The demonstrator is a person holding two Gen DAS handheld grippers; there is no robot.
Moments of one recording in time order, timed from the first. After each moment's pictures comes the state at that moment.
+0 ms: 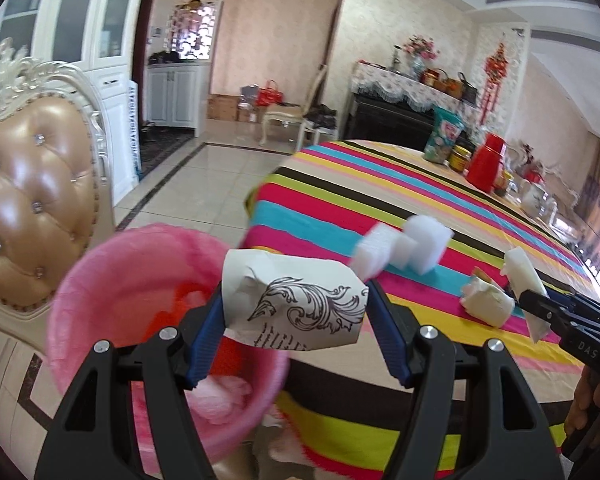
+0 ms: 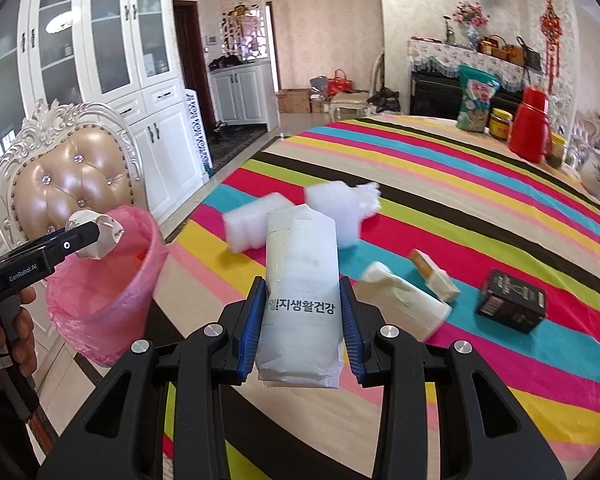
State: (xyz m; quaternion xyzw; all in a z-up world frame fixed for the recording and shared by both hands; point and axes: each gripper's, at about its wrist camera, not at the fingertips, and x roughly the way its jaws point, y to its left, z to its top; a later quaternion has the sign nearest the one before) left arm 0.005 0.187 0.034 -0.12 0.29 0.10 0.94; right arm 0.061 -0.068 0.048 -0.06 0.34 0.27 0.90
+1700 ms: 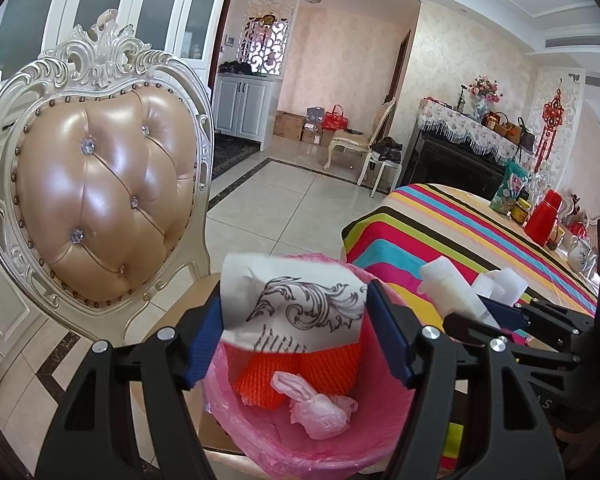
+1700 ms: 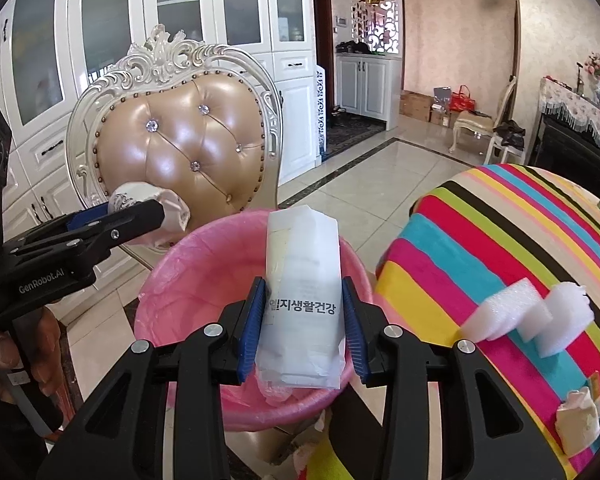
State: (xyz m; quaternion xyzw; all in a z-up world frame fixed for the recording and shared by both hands) left arm -0.061 0.307 0.043 -0.16 0.25 0.21 0.93; right arm 0.025 0.163 0.047 -0.14 0.32 0.45 0.82
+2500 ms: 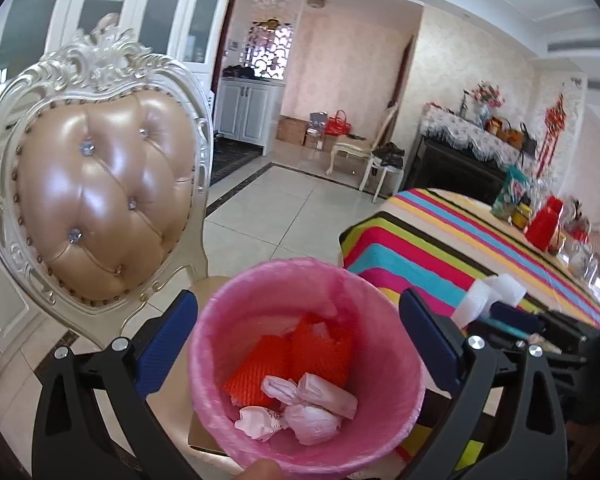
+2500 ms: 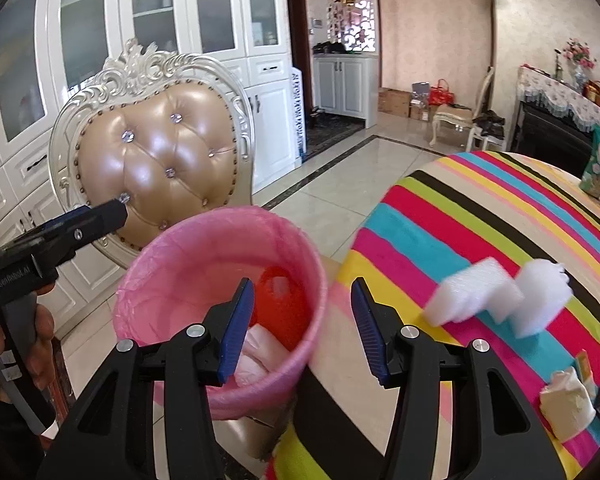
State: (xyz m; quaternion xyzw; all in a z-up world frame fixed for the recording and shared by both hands) left arm -0.050 0.292 0.045 -0.16 0.24 0.21 0.93; right arm 0.045 0.114 0.049 -0.11 0.32 0.41 0.85
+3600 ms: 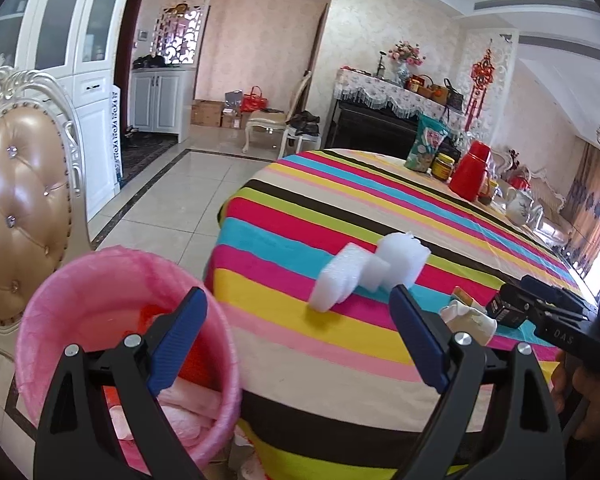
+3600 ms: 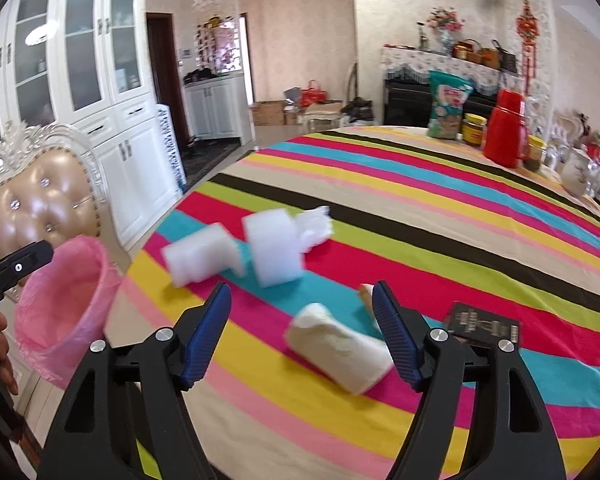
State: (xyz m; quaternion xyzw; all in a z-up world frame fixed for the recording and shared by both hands) left arm 0.049 0.153 0.035 -0.12 0.28 0.07 0.95; right arm 0.122 -0.109 0.043 -0.04 0.32 0.21 0.92
